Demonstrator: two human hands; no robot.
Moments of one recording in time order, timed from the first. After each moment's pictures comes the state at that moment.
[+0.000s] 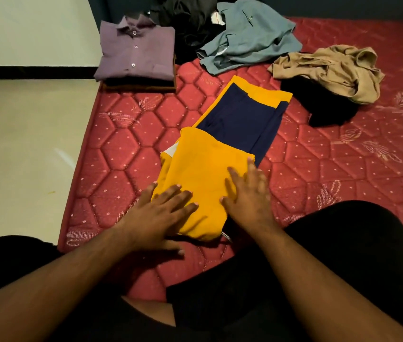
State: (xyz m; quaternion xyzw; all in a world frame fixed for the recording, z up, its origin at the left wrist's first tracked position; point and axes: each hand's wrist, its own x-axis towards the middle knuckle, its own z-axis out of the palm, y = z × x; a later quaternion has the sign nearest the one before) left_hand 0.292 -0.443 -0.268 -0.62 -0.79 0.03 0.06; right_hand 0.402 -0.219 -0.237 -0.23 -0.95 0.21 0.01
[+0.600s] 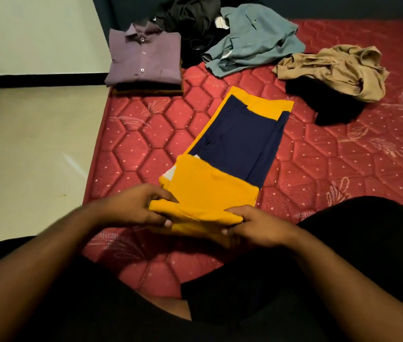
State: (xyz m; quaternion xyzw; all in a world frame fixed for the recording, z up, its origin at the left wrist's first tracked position) left_hand 0.259 -0.473 -0.195 -0.44 -0.75 -0.31 -0.38; right_hand 0.429 -0.244 -0.203 -0.10 -0.82 0.53 -0.21
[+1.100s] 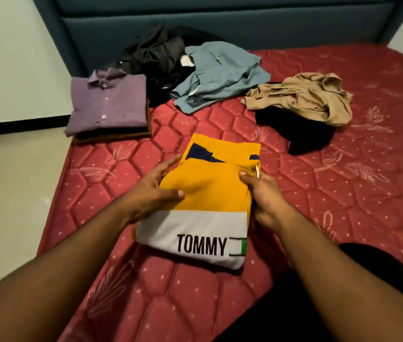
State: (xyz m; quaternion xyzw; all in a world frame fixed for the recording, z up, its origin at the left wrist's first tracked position) left_hand 0.192 -0.317 -0.197 -0.27 -0.66 -0.59 -0.37; right_hand 0.336 -0.118 -0.196 -0.34 -0.50 0.78 0.16
